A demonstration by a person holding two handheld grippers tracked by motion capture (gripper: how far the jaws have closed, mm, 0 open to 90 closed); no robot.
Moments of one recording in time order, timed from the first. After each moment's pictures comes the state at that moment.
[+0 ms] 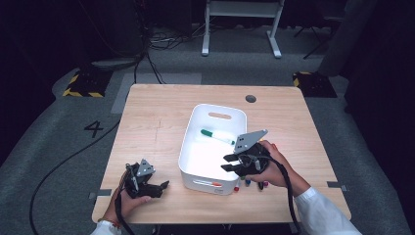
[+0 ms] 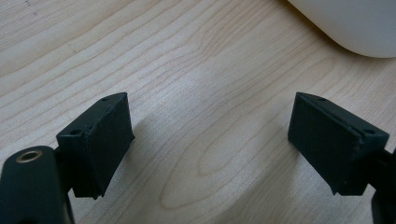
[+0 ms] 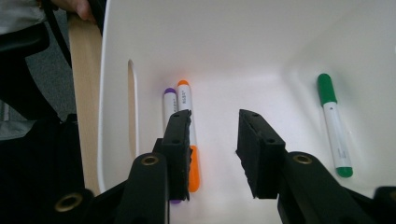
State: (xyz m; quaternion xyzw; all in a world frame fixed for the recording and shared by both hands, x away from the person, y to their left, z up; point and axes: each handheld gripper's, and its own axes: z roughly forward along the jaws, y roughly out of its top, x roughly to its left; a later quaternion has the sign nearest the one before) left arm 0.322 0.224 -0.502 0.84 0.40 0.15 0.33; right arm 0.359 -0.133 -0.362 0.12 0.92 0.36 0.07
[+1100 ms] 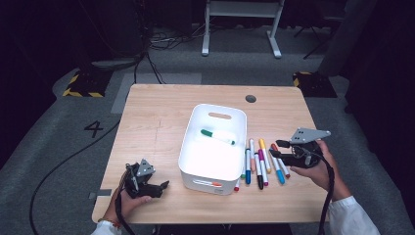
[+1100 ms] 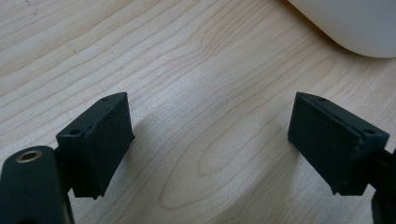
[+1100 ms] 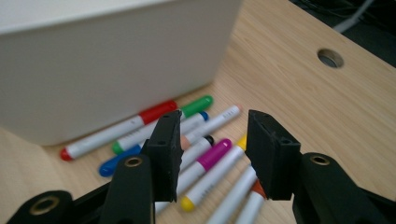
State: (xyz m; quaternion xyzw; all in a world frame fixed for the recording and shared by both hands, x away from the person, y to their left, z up) left arm 0.322 0.224 -0.502 0.84 0.40 0.15 0.33; right arm 0.372 -0.270 -0.375 0.28 0.86 0.36 0.20
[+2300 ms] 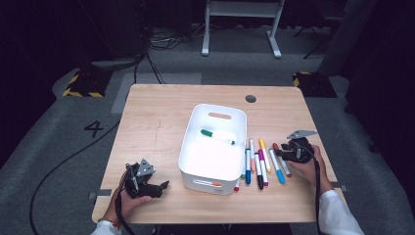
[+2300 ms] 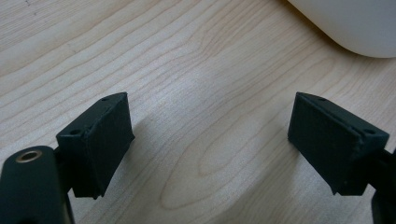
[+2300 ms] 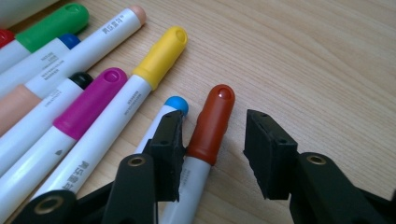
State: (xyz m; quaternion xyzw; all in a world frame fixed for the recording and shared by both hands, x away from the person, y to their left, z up) left arm 0.322 0.224 -0.502 0.84 0.40 0.15 0.33; right arm 0.437 -0.307 -0.477 0.43 0.83 0.30 0.17
